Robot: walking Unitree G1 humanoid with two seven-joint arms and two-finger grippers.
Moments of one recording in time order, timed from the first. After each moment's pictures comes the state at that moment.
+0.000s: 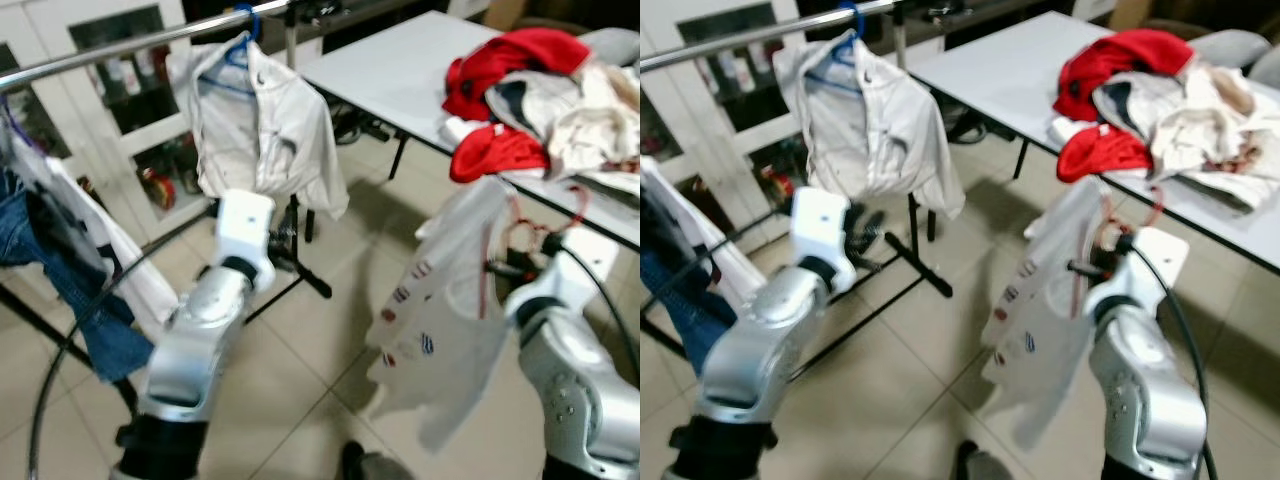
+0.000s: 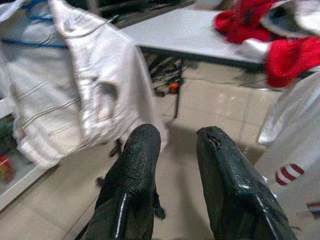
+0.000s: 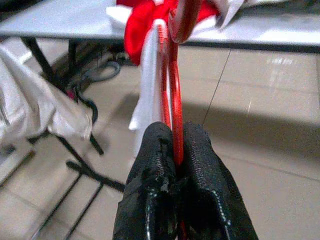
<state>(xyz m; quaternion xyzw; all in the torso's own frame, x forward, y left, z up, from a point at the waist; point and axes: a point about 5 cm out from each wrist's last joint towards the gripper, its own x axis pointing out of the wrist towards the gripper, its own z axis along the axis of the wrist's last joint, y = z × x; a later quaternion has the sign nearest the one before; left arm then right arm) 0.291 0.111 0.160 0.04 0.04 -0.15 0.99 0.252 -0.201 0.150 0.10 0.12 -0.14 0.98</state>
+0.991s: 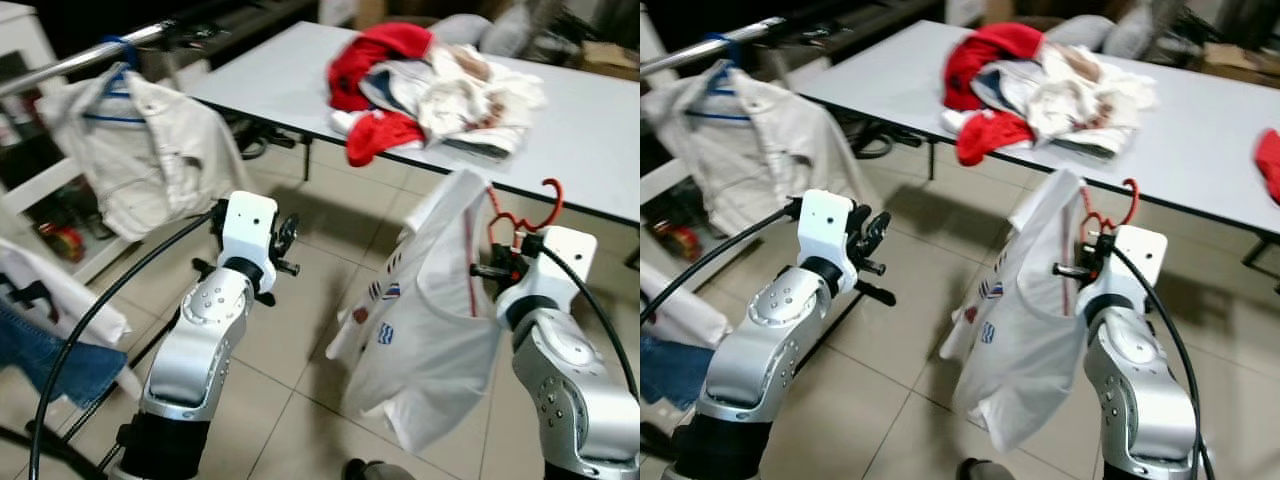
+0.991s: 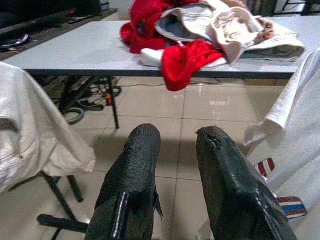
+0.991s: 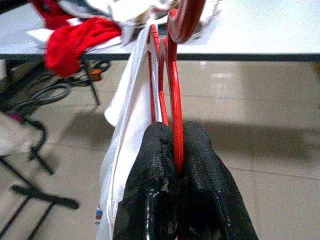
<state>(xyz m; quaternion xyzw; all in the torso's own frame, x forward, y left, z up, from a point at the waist) 0.291 0.111 0.156 0.04 0.04 -0.15 0.99 0.252 -0.197 0.147 0.03 0.11 -0.11 0.99</state>
